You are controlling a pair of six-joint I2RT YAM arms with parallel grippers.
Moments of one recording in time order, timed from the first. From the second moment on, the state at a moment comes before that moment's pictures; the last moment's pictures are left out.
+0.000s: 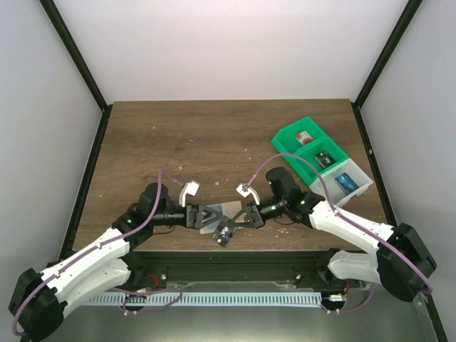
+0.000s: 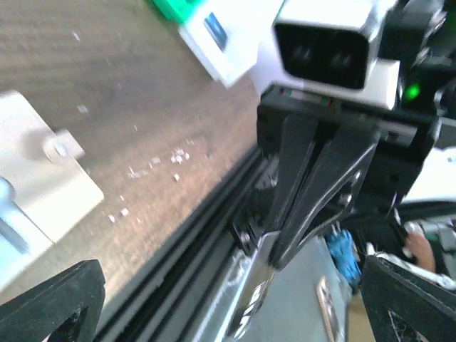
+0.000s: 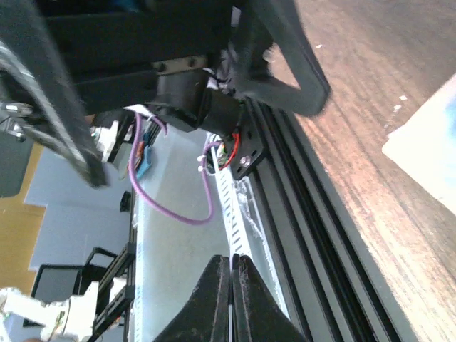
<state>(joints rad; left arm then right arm) -0.69 0.81 0.39 0.01 0.72 -0.82 0.73 1.17 0.64 -0.13 -1.02 0.43</state>
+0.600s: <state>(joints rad) -0.69 0.73 0.60 -0.29 0.10 -0.66 0.62 1.15 0.63 -0.10 -0.51 0.63</state>
